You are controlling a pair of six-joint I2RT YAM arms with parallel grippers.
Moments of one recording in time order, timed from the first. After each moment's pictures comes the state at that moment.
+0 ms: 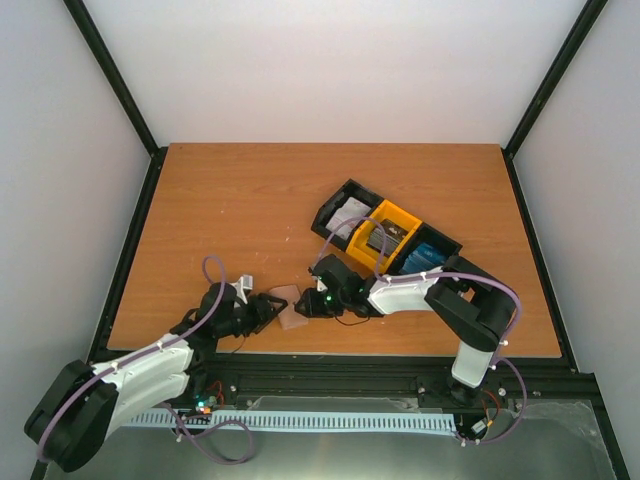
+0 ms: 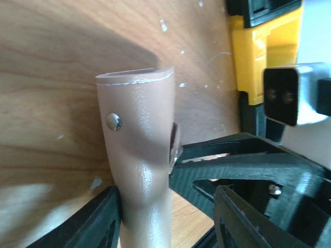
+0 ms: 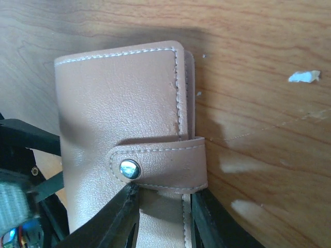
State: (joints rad) left arm -0.56 0.88 0.06 0.22 0.38 -1.18; right arm 0.97 1.77 0.81 0.09 -0.31 0.84
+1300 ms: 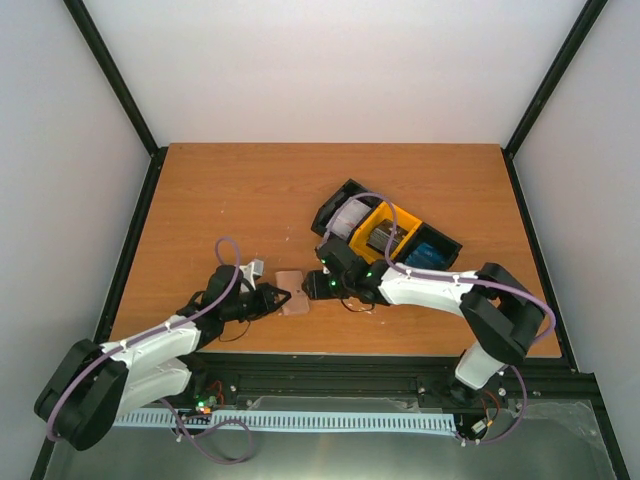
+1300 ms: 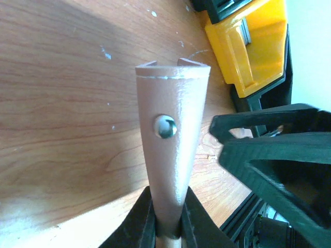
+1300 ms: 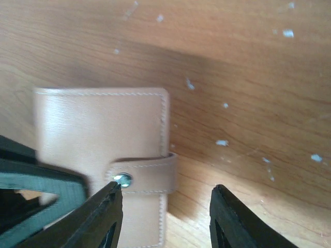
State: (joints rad) left arm -0.53 1.03 0.21 0.21 0.44 -0.97; right arm 0.93 1.63 0.90 -0.15 -0.13 0.73
